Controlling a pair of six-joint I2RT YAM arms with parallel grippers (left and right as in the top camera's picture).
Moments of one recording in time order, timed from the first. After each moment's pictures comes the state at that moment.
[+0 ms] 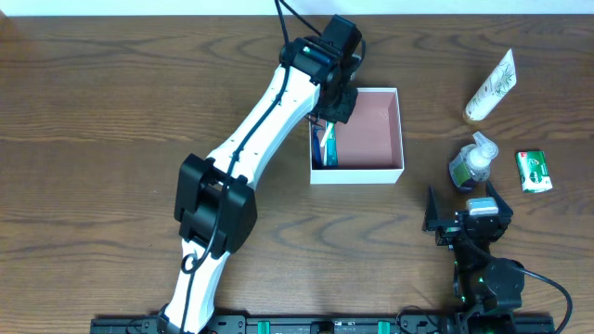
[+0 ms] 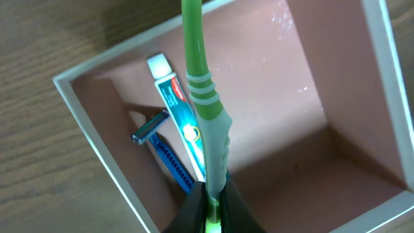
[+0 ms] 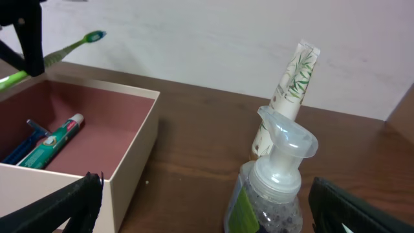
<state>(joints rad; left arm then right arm) -0.56 2.23 2.13 -1.18 0.12 -0.17 0.06 0.01 0.01 -0.07 0.02 -0.12</state>
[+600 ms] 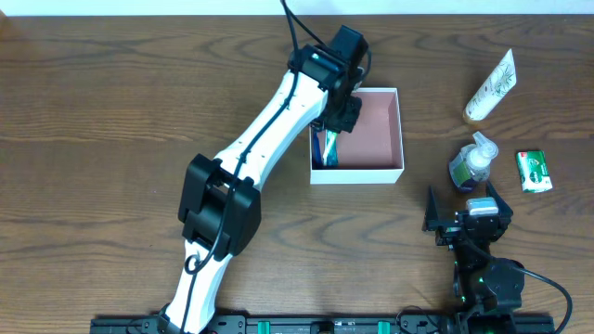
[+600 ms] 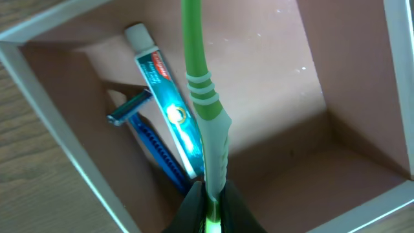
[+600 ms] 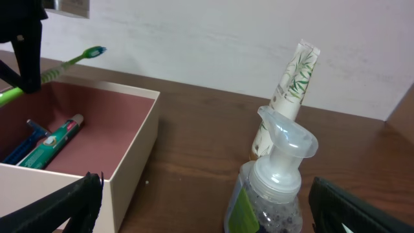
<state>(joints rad) -0.60 2.23 2.10 -1.19 0.12 -0.21 0.06 0.01 0.01 -0.07 0.02 -0.12</state>
